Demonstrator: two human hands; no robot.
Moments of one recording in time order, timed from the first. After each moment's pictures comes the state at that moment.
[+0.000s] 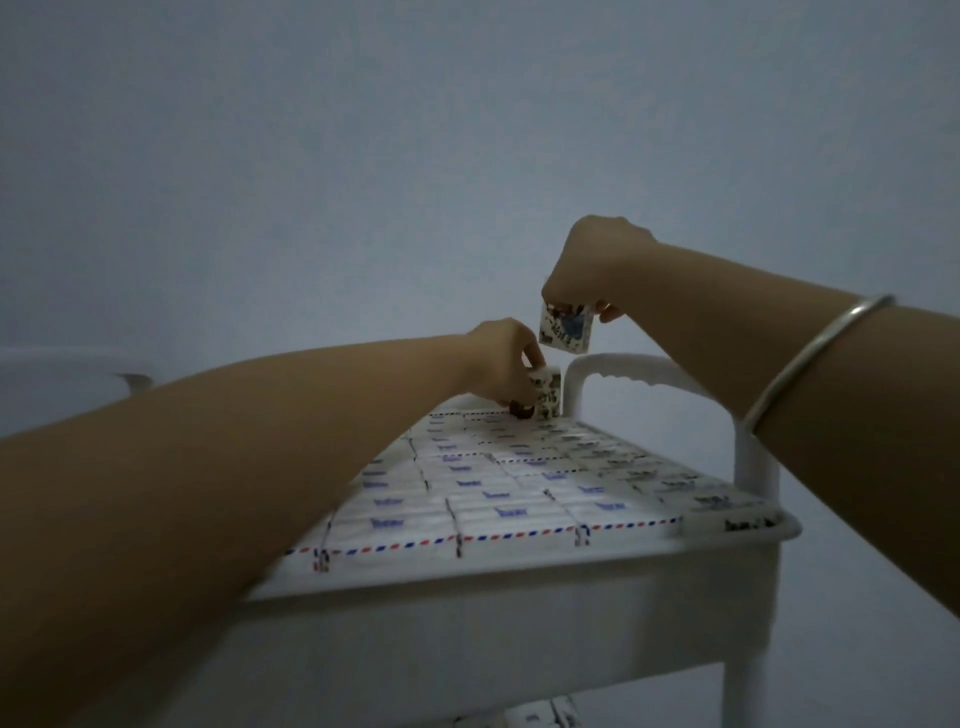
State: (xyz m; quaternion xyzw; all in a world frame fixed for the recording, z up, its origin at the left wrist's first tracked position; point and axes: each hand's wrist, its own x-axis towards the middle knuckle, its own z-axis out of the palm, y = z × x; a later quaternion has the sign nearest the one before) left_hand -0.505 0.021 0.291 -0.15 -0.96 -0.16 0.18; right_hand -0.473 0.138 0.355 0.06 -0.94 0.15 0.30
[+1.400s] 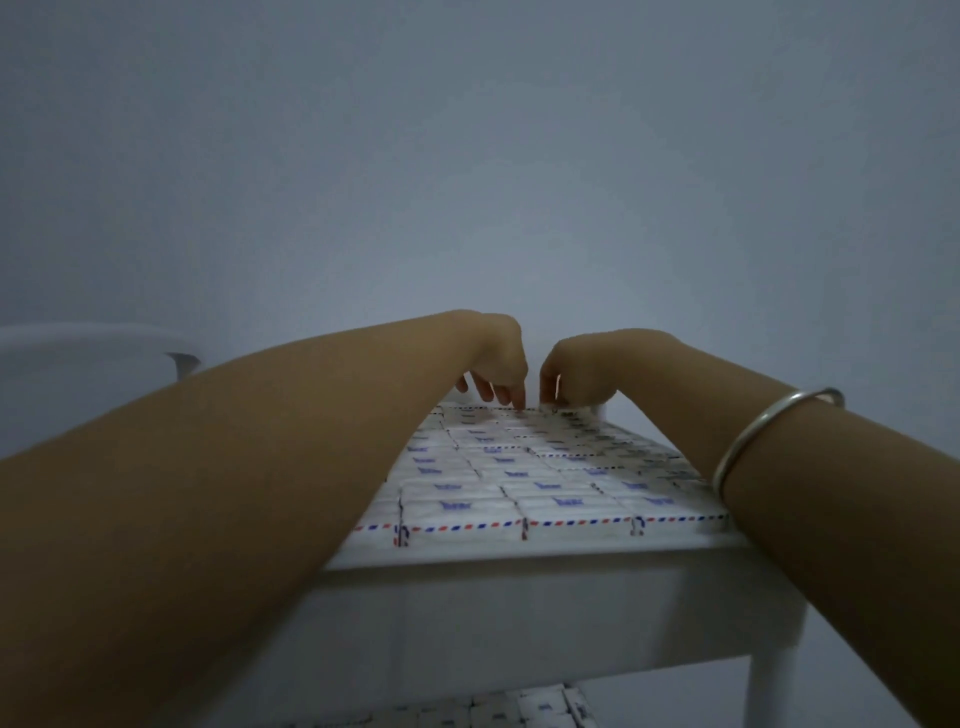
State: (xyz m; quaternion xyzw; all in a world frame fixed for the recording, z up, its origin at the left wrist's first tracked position) left_hand -0.489 -0.003 0.304 -0.05 -0.99 -0.12 0.05; right_hand -0.507 0.116 0.302 0.16 -0.98 -0.08 0.06
